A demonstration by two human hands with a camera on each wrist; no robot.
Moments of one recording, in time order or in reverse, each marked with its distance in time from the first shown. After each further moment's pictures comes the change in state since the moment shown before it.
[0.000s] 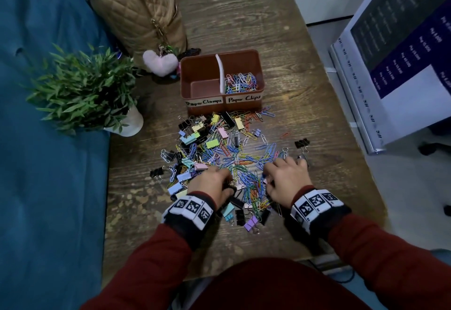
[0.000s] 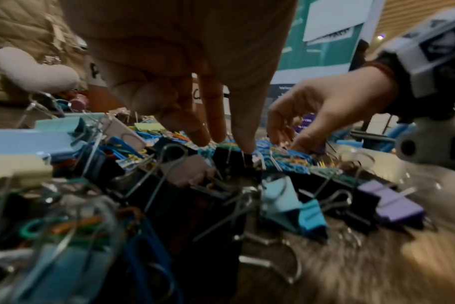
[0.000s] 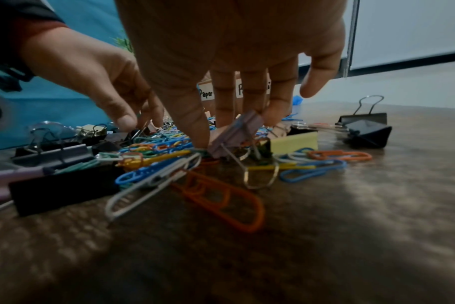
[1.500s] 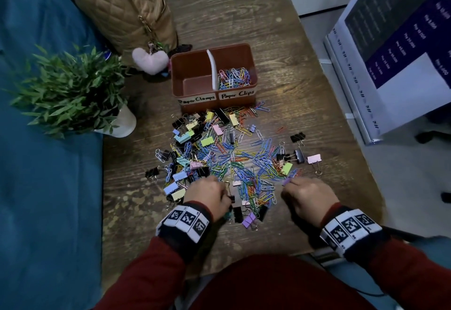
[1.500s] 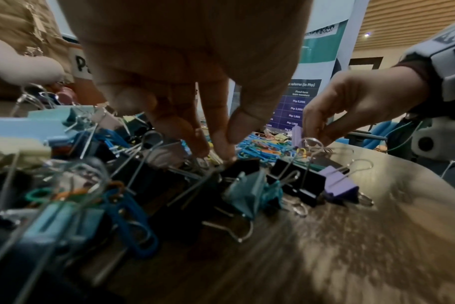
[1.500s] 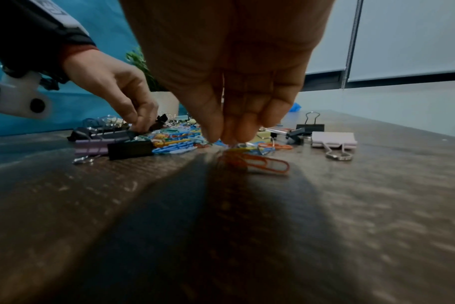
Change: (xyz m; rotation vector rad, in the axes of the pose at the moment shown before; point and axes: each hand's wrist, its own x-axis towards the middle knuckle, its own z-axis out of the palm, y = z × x) left_hand -0.015 0.002 0.011 0.113 -0.031 0.093; right_hand -0.052 0.042 0.024 0.110 0.069 -0.154
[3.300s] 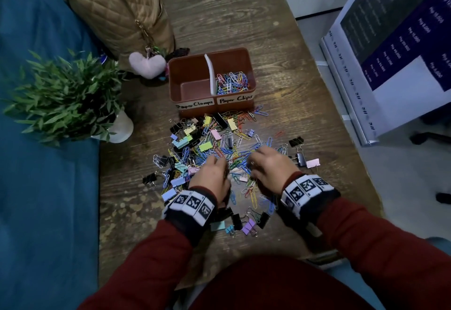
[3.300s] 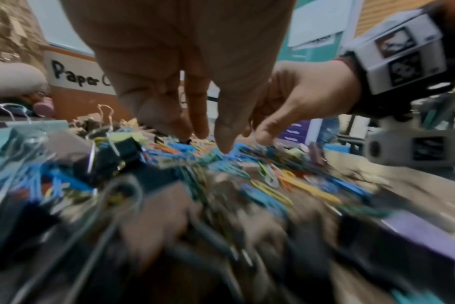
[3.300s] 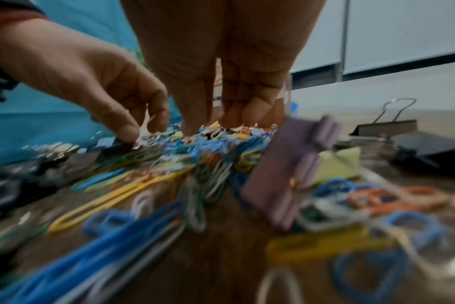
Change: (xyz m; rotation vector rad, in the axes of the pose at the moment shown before) left_hand 0.034 0.011 -0.027 -0.140 0.025 -0.086; right_hand 0.088 -0.031 -0.024 0.221 -0.046 0.054
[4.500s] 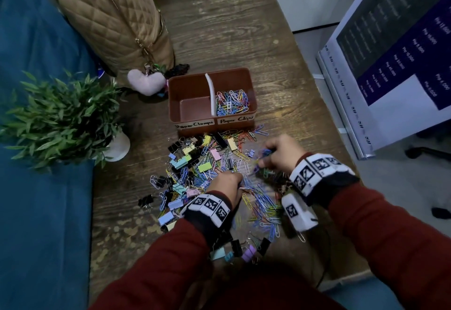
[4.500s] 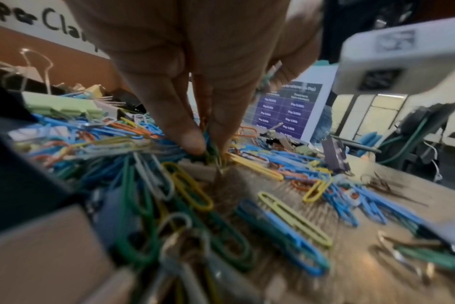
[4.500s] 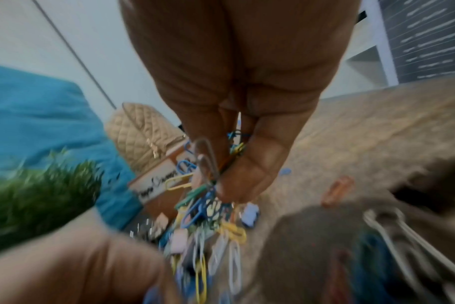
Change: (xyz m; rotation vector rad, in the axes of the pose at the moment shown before) left_hand 0.050 0.014 0.007 -0.045 -0.038 0.119; right_hand 0.055 0.006 -0.076 0.506 -0.107 0.458
